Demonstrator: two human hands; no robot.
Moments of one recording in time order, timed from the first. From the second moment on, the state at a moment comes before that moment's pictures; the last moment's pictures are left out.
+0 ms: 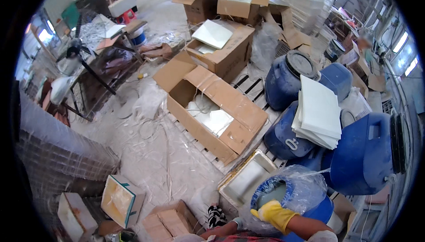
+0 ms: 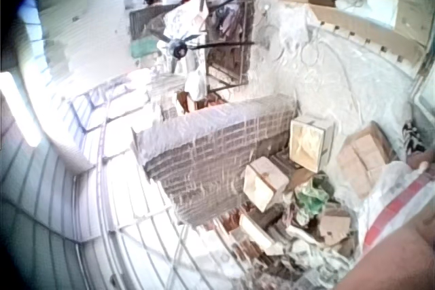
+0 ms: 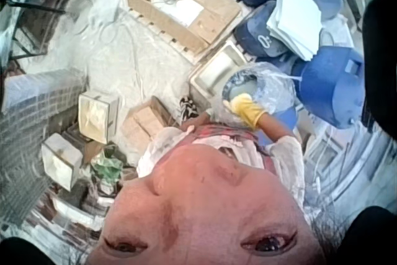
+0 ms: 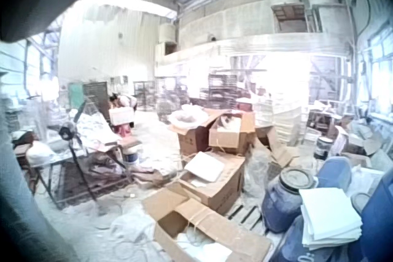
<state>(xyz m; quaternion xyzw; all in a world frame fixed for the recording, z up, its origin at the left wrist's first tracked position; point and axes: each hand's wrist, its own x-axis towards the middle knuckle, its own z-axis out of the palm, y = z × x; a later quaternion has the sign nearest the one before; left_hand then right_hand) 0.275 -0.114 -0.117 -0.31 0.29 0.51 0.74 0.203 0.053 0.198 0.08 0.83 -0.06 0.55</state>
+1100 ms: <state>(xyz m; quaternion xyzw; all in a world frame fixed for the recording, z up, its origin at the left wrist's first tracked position) 0.170 -0.095 -0.123 -0.08 0.68 0.44 0.58 0.167 0.061 0.154 0.07 0.85 -0.09 0.51</state>
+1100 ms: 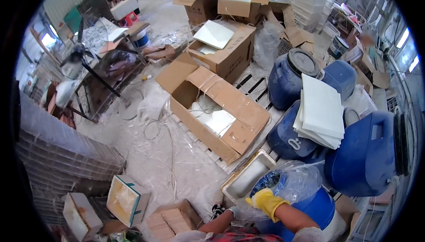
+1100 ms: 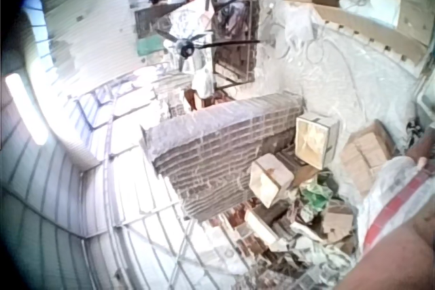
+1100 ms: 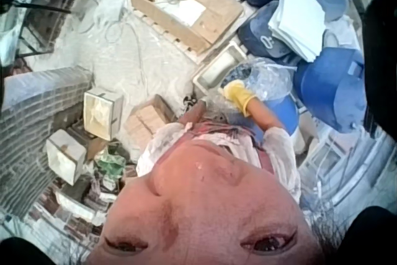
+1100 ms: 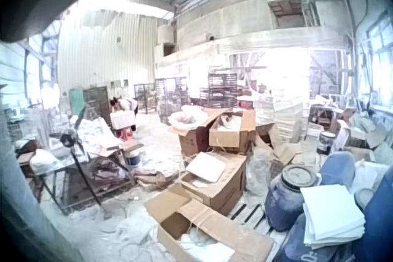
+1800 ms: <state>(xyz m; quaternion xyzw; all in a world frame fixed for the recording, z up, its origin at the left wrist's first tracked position) -0.337 0.001 0.406 0.23 0.93 0.27 -0.11 0.158 0.064 0.139 0.06 0.88 -0.08 0.46</state>
